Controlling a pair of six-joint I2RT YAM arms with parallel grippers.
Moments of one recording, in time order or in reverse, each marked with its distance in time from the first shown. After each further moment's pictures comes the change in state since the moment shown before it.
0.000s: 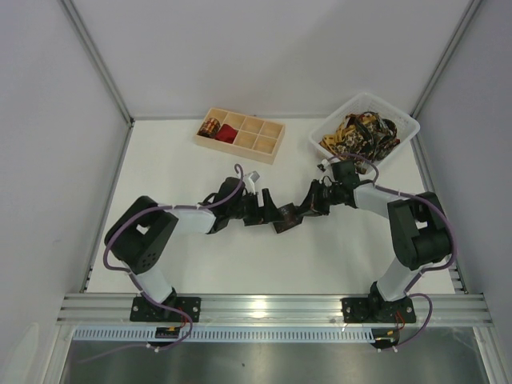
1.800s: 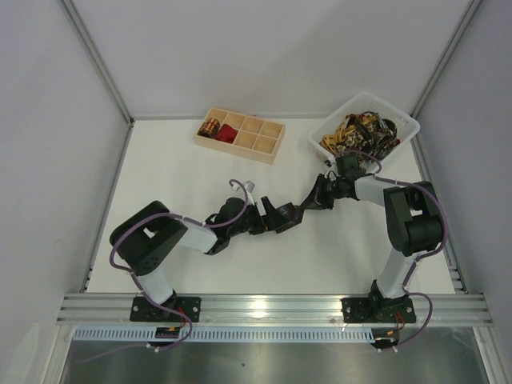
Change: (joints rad) left arm -0.126 0.013 -0.202 0.428 -0.266 -0.182; right arm -0.071 0.118 0.094 -0.020 0.037 0.004
